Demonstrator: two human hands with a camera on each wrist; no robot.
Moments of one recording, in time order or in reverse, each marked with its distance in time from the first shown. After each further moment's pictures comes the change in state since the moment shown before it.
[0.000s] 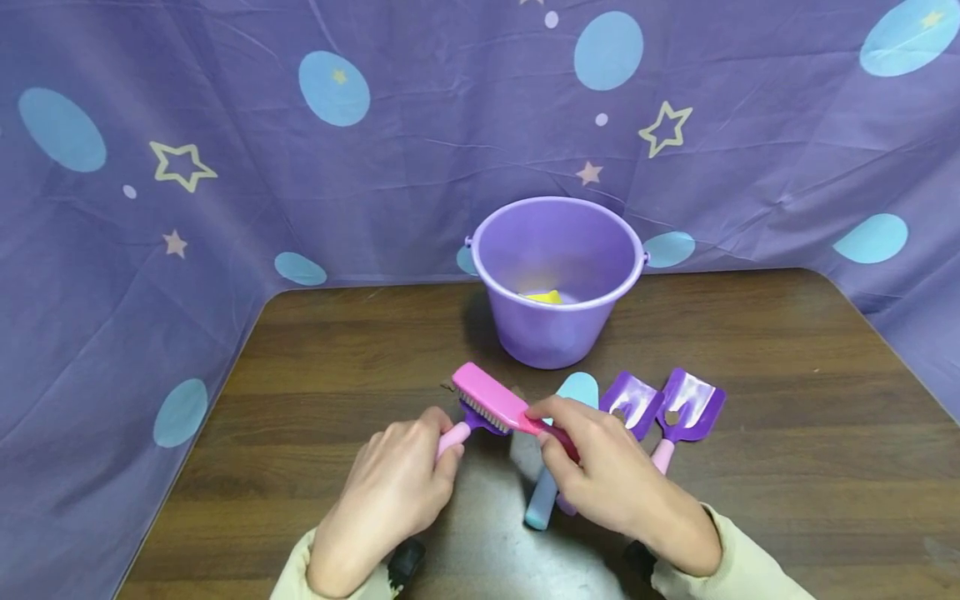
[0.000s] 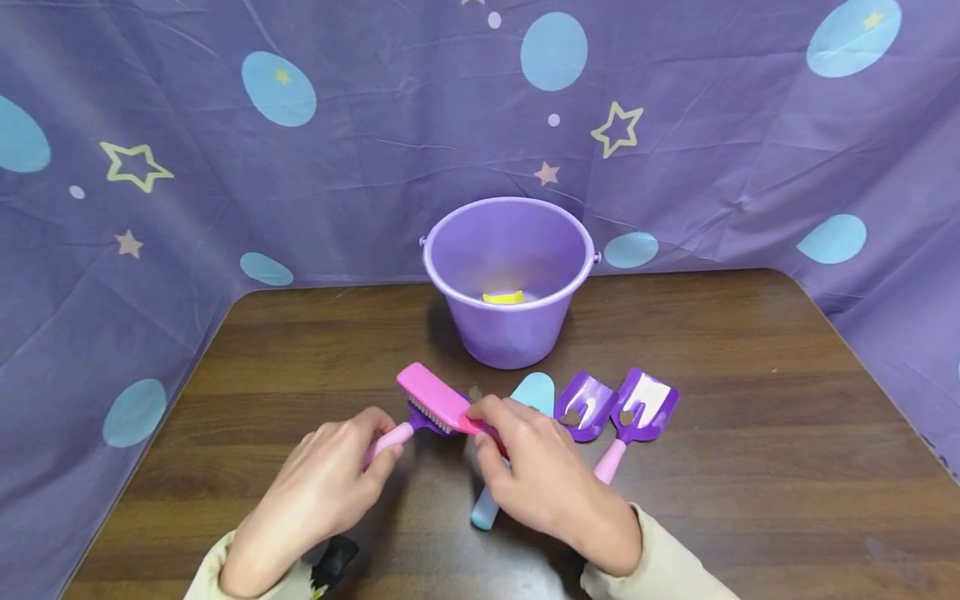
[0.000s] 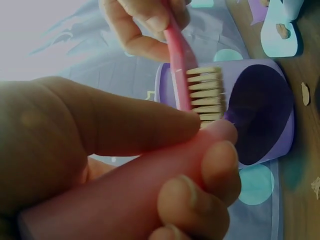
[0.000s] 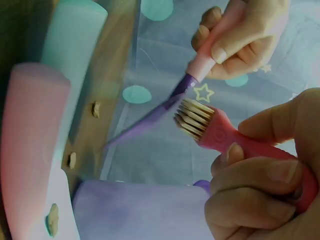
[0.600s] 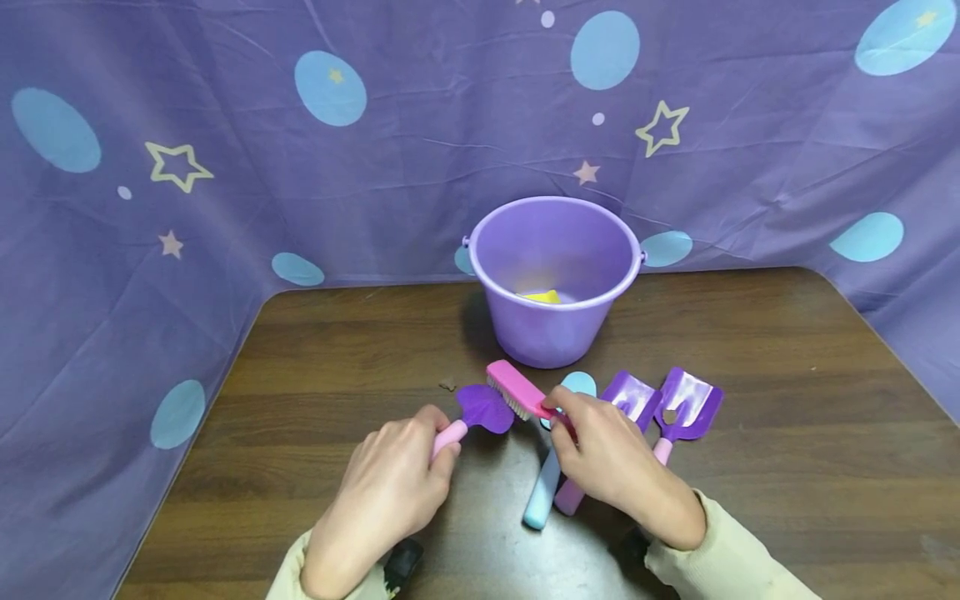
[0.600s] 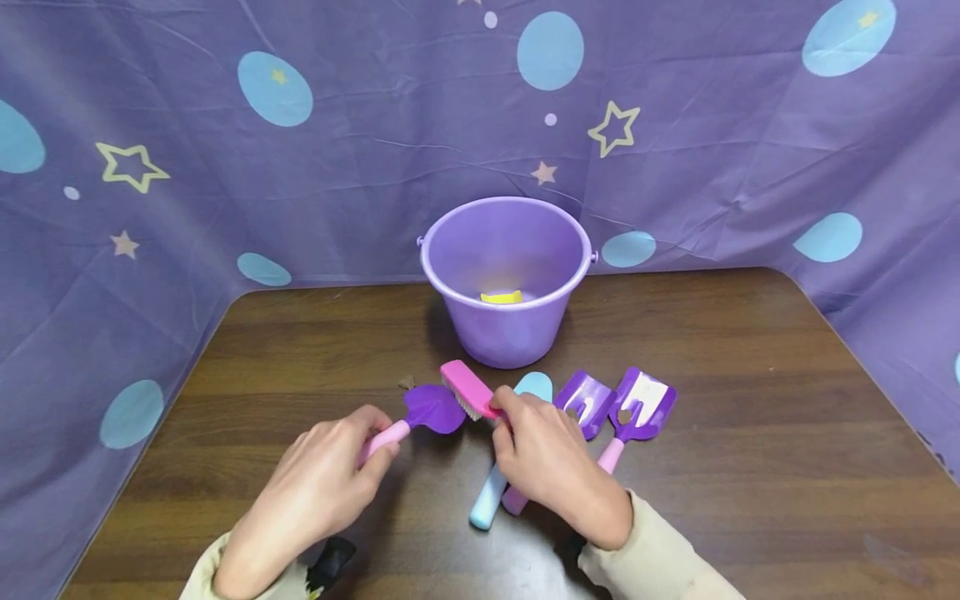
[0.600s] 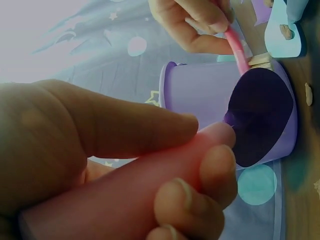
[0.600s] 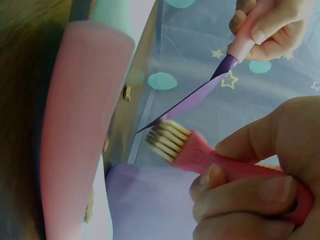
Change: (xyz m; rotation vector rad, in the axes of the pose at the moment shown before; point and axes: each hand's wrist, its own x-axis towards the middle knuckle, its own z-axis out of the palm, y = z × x) left_hand 0.000 0.001 -0.002 0.004 0.020 -0.002; right_hand 0.007 0.022 0.010 -0.174 -0.060 0.222
